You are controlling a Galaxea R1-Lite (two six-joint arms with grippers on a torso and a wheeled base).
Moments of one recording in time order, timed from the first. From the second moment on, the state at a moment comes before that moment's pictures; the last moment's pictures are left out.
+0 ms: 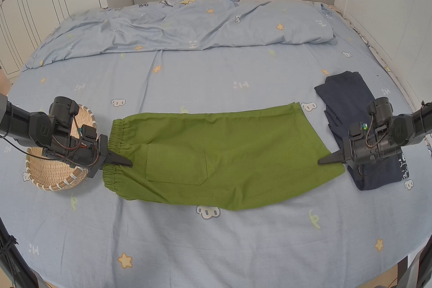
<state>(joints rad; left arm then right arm) 0.06 1.95 -1.16 0.20 -0.78 -0.31 0.00 1.99 -1.12 0.12 0.81 0.09</state>
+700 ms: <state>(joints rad) 0.10 1.80 -0.72 0.27 -0.76 -0.04 0.04 1.65 -0.30 -0.19 0.80 0.07</state>
